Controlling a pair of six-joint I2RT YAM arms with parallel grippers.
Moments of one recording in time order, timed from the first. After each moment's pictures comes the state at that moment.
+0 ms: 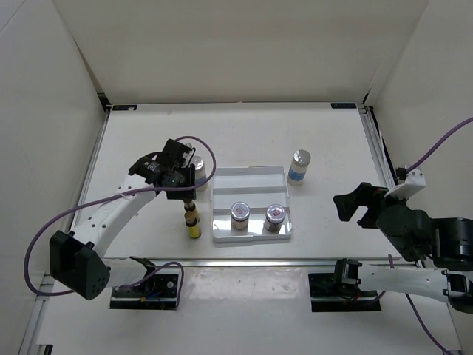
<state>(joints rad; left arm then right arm) -0.49 1.28 1.13 -0.93 -0.05 -0.46 1.34 0.56 1.29 -1.42 0.94 0.95</state>
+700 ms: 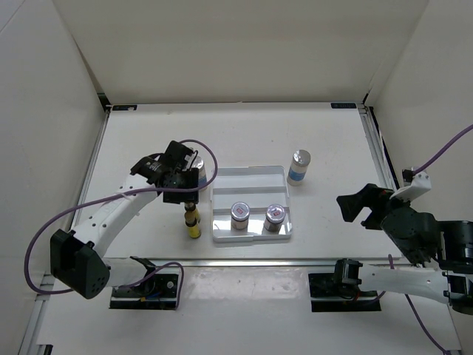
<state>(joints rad) -0.51 1.28 1.14 -0.99 -0.07 -0.45 1.34 0.51 1.28 -1.42 0.95 0.96</state>
